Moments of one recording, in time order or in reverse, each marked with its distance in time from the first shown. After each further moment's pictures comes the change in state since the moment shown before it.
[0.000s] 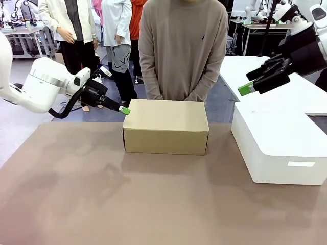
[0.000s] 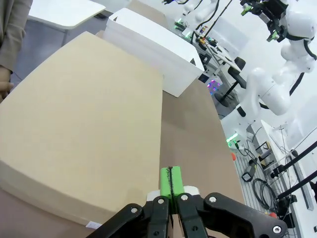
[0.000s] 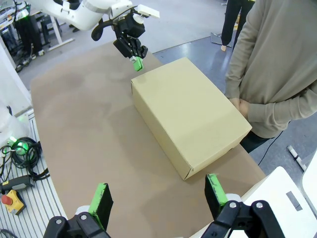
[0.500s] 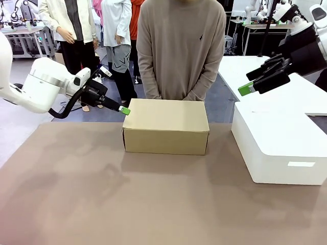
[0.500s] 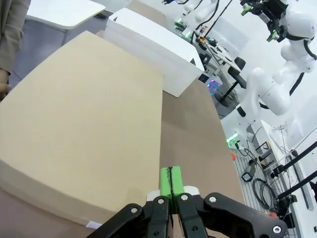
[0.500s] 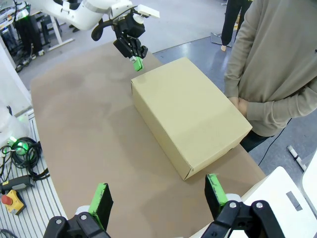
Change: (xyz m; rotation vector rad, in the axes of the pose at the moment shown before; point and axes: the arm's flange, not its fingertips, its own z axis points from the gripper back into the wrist) left arm 0.000 0.000 0.000 0.000 0.000 0.000; right arm 0.000 0.000 0.000 0.000 0.000 0.000
